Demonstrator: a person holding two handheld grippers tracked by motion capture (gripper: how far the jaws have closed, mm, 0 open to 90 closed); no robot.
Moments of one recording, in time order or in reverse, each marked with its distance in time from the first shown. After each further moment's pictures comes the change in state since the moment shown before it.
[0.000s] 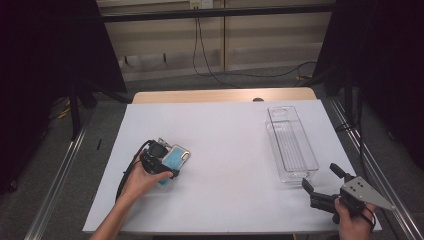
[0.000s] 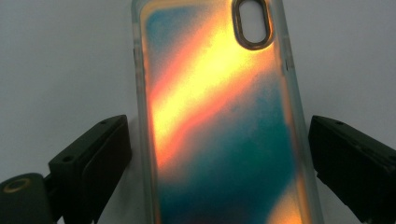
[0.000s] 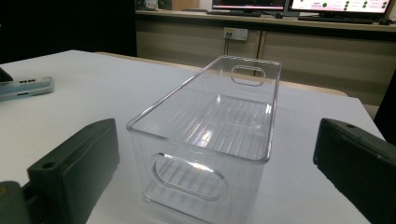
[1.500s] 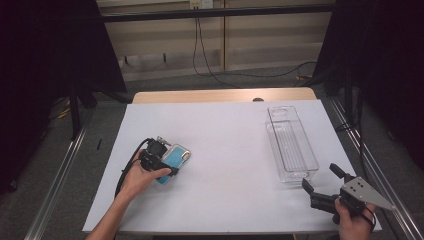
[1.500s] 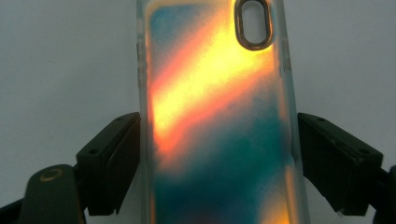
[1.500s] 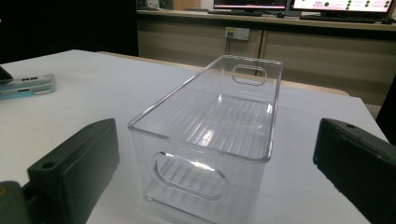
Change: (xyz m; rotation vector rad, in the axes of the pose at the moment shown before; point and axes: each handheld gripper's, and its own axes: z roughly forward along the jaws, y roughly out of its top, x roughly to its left) left arm 0.001 0.002 -0.009 -0.013 -0.024 -0.041; right arm 0.000 0.000 0.000 0.001 0.007 0.000
